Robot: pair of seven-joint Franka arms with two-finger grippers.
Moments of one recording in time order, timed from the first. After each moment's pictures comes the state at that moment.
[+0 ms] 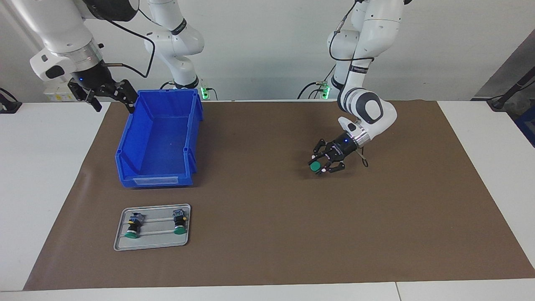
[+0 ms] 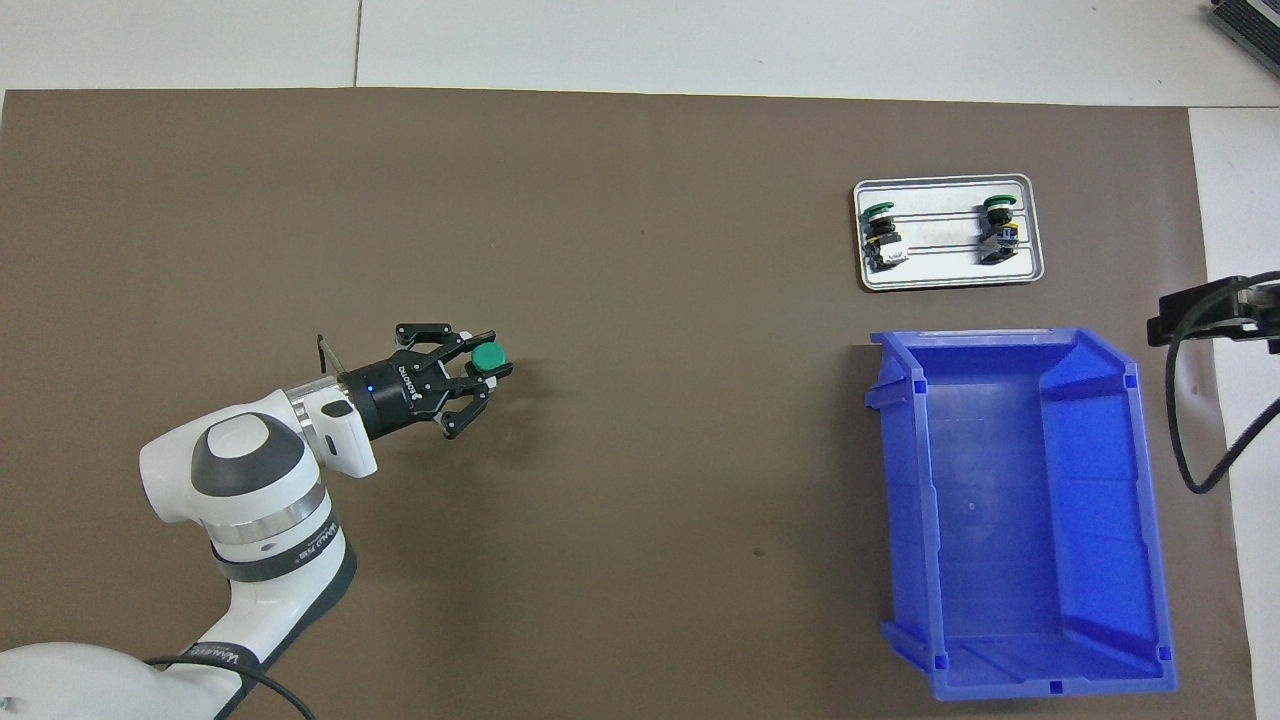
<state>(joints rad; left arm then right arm) -0.23 0.15 -0.03 -2.37 -1.90 2.28 2.41 0.08 -0.02 -0.14 -1.56 -0.02 1.52 0.03</state>
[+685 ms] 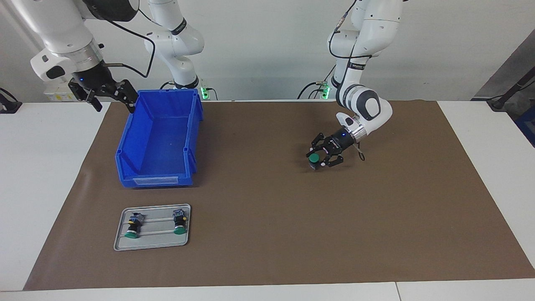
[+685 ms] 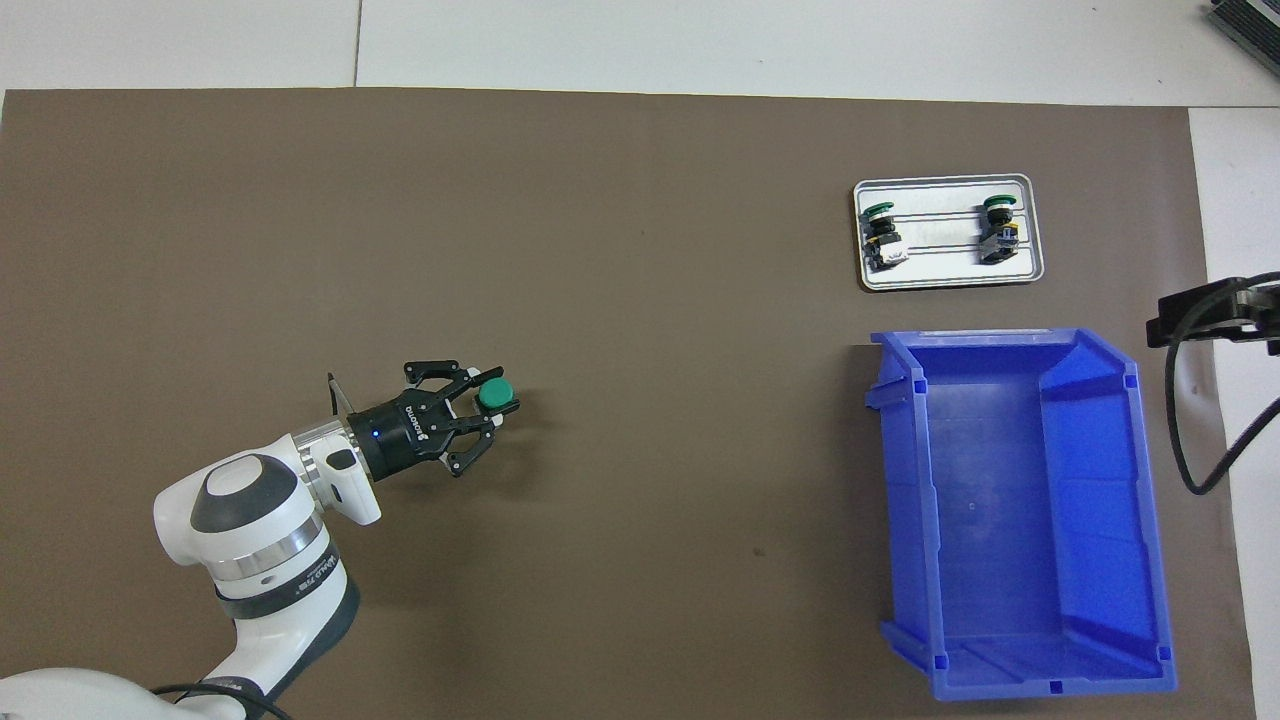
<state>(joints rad) -0.23 0.11 -0.03 -2.46 -1.95 2.26 2.52 0.08 -0.02 -0.14 -1.56 -0.02 1.51 0.03</state>
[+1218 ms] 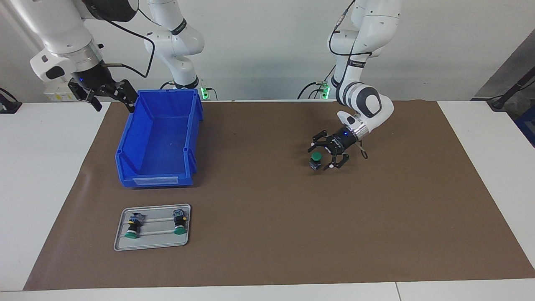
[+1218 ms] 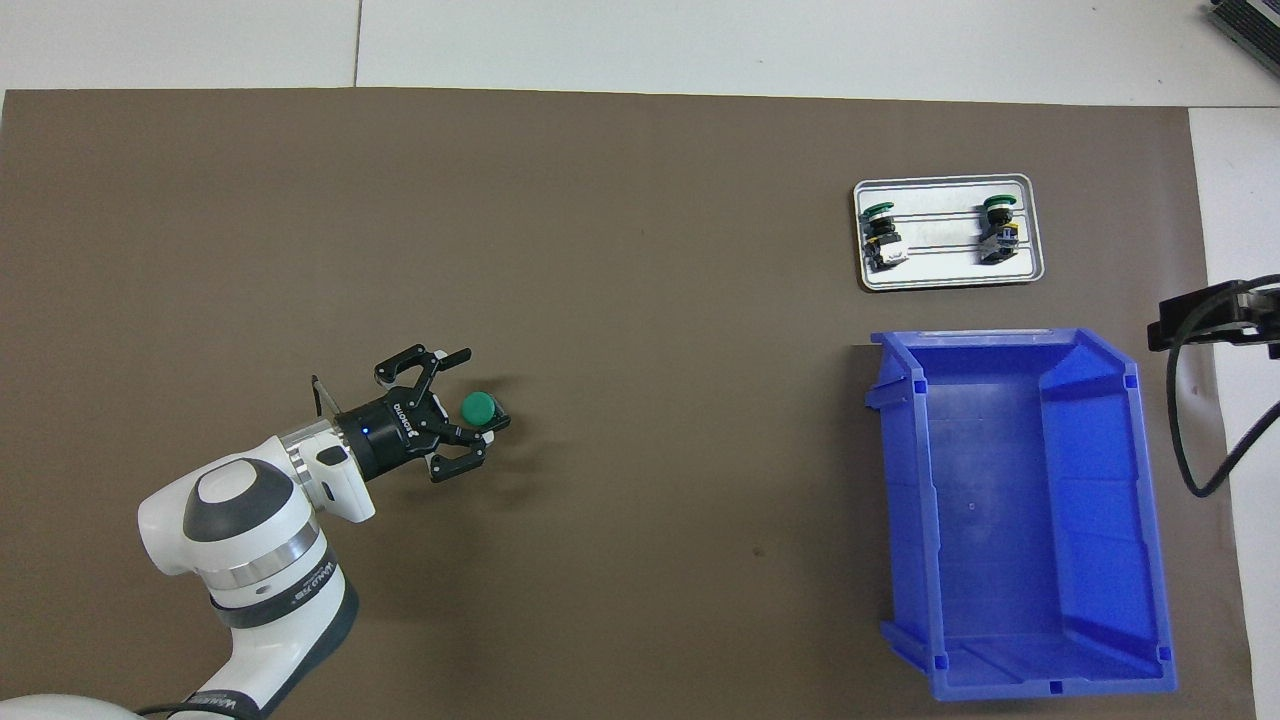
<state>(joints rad) -0.25 0.06 -0.03 -2.46 -1.95 2.34 2.42 0.07 -0.02 -0.14 -1.56 -0.02 1.51 0.03</state>
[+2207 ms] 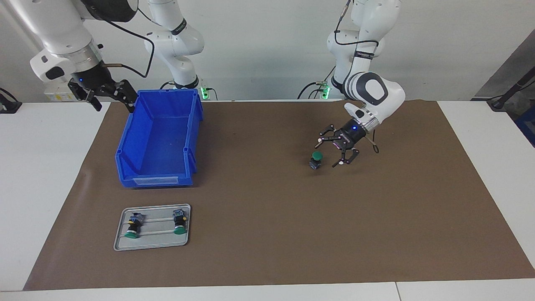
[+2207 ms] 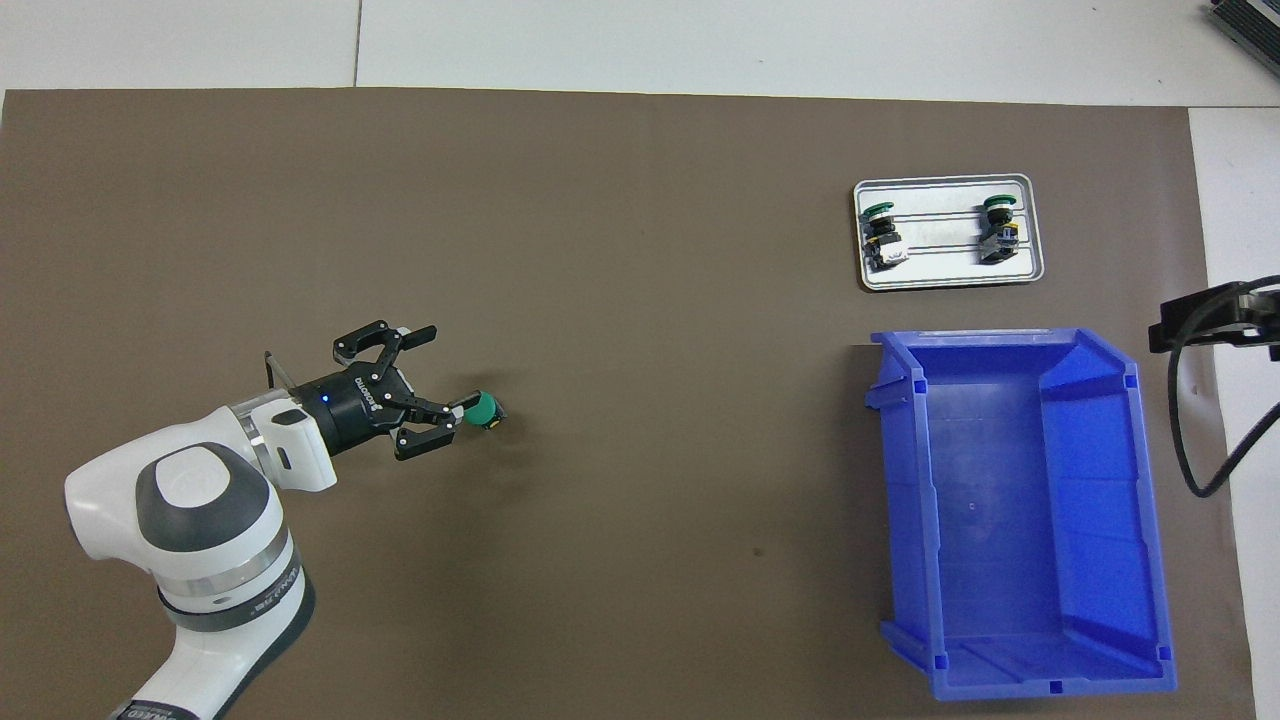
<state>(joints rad) -0.23 -0.03 -0.01 -2.40 -1.65 2.46 2.03 0.07 -0.02 -0.14 -1.56 -0.02 1.50 0.03</state>
